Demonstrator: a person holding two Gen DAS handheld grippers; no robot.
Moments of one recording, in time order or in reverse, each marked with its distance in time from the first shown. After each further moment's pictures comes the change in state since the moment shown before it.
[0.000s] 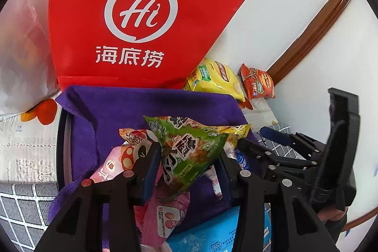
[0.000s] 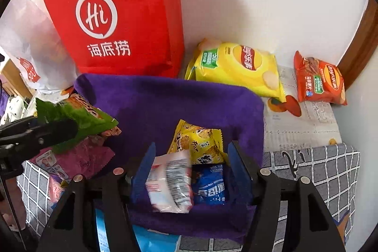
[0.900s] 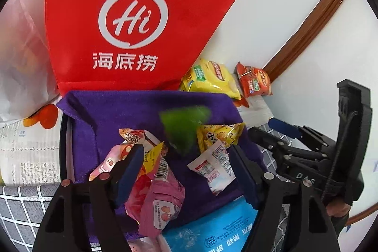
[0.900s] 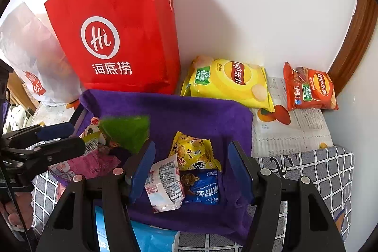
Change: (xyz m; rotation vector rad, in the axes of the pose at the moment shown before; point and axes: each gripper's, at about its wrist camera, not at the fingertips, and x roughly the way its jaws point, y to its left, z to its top) left arm -0.009 -0.007 0.004 0.032 0.002 -0.006; right arm -0.027 -0.005 0.004 0.030 -0.069 0.001
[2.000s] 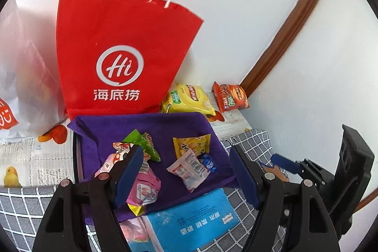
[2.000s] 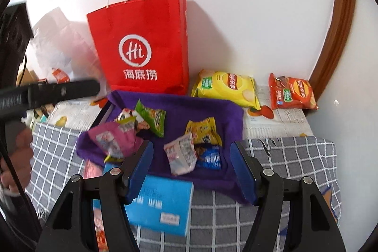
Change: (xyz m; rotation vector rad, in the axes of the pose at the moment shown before) left arm -0.083 -0.040 0.000 0.068 -0.109 -0.035; right arm -0.108 0.019 -0.057 -0.016 -0.106 -0.016
